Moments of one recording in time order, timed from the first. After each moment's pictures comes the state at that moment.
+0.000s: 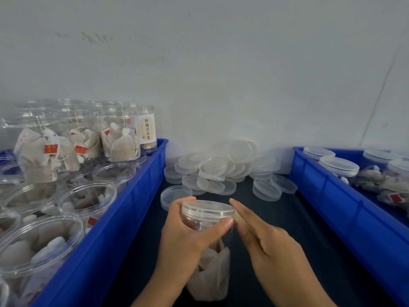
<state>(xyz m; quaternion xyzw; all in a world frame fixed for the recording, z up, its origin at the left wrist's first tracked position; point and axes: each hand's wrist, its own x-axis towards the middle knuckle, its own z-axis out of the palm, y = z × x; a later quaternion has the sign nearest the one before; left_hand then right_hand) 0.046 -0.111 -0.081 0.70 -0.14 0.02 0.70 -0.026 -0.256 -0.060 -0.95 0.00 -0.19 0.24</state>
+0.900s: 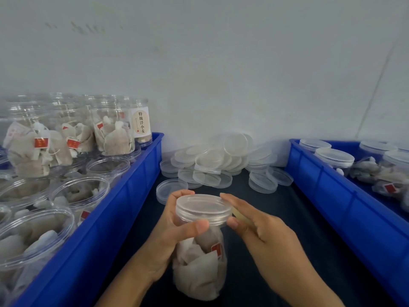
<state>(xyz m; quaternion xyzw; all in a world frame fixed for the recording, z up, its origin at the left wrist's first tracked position) 0.060 -0.089 -0.084 0.61 -0.25 -0.16 0.73 -0.030 -0.259 -0.050 -0.94 -0.01 -0.15 0.30</state>
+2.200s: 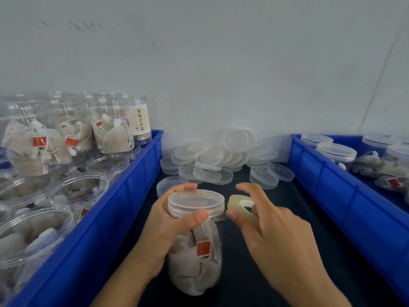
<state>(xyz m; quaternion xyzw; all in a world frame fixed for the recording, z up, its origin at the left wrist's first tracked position) 0.057 -0.088 -0.078 0.64 -0.23 -0.09 0.73 -0.037 -0.259 -0.049 -0.96 0.03 -0.23 0.14</state>
